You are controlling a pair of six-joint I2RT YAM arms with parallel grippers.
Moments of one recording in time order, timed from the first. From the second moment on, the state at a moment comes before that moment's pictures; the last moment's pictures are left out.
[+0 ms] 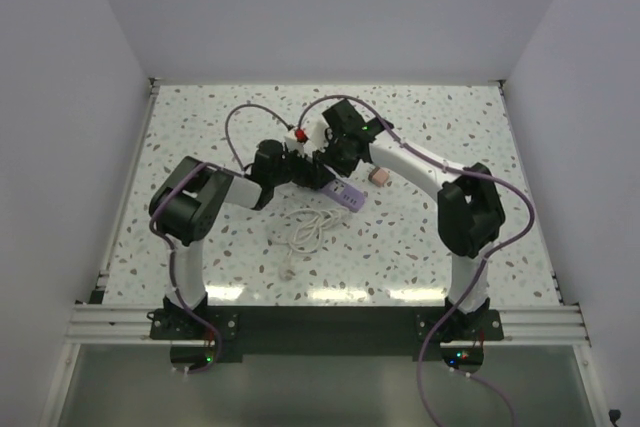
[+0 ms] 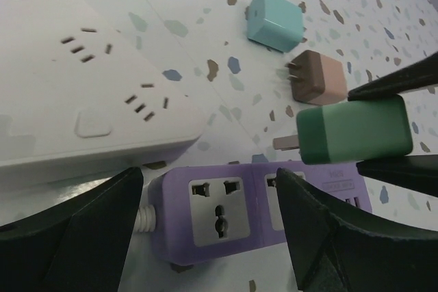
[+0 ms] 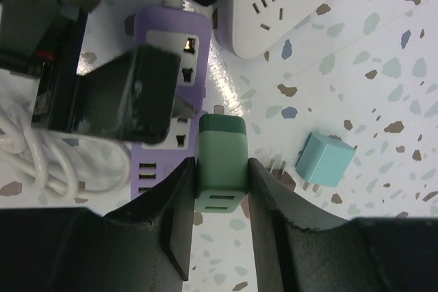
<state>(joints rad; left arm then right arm) -0.44 1.99 0.90 0.72 0.41 -0.32 0.64 1.94 1.61 -0.70 0.02 -0.51</state>
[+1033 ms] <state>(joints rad) -0.43 1.61 0.65 0.81 0.35 -0.27 0.64 1.84 1.50 -0.83 0.01 -0.42</state>
